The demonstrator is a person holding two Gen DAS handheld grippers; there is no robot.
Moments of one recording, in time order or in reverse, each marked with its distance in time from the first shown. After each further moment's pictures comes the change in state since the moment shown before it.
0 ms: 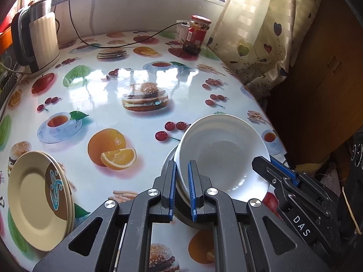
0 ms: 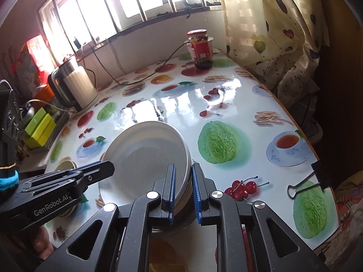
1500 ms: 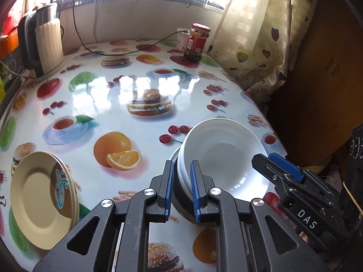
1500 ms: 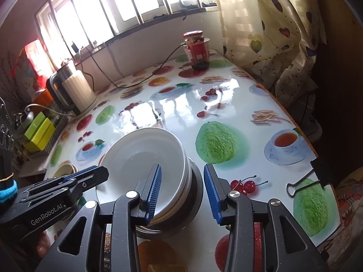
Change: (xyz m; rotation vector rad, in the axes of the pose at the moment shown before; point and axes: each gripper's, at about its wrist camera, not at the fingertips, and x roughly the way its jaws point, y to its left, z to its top) left arm -0.014 0.000 -0.009 0.018 -0.073 0.020; right arm -0.003 -0.005 -0.003 0.031 -0.023 0.001
